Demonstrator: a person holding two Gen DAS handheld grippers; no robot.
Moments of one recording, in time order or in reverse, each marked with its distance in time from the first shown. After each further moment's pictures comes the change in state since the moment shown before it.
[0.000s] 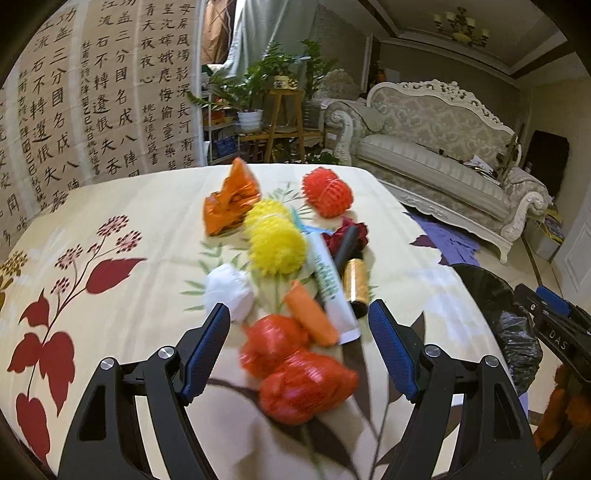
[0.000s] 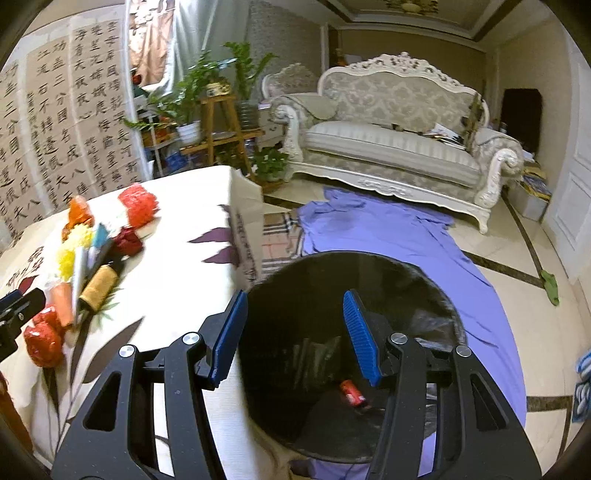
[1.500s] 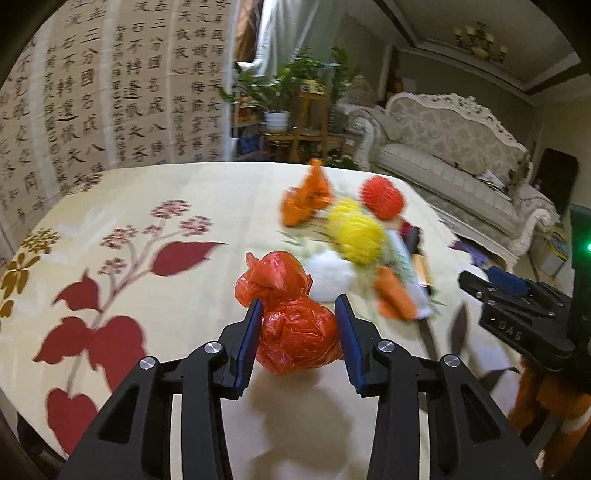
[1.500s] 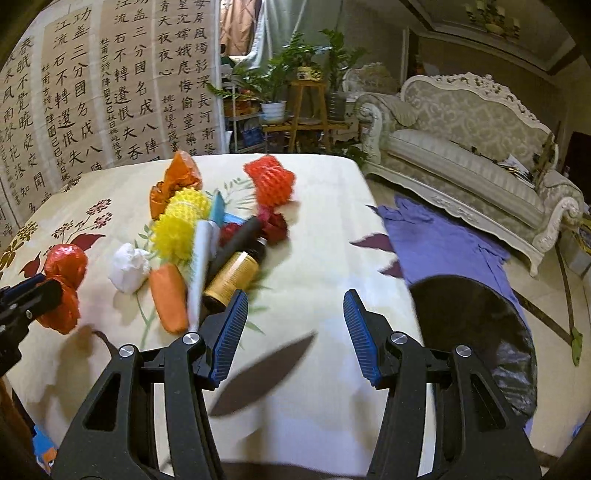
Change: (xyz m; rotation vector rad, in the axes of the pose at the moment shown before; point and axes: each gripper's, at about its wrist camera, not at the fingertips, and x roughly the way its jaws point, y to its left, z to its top) left arm -0.028 0.080 -0.011 -0.065 -0.015 0.038; right arm 0.016 0.130 0.006 -0.204 0.051 0.197
